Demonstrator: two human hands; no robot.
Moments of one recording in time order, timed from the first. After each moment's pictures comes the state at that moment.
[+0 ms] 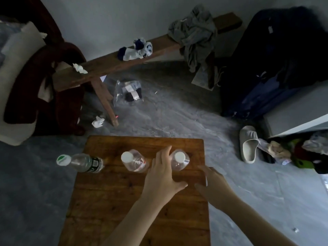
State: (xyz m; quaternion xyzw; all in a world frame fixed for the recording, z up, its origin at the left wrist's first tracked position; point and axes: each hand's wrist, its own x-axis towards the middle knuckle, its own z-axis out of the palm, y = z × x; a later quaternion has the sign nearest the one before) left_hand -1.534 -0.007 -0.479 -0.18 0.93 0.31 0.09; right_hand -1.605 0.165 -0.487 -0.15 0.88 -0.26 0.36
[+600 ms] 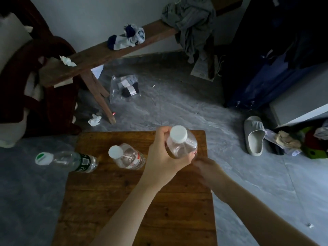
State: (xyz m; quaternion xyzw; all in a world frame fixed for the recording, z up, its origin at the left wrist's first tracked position) left_hand -1.567 -0.010 -0.492 -0.16 0.82 0.54 -0.08; right_hand -1.620 0.145 -0.528 0.15 0.72 -0.49 0.46
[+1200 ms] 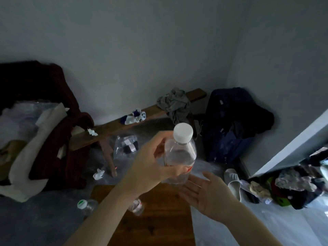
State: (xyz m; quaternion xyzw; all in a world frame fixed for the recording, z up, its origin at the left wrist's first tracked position) left_hand -1.579 -0.011 -0.171 0.04 0.84 0.53 -0.09; right_hand -1.630 0.185 -0.247 0.27 0.37 -0.75 0.49
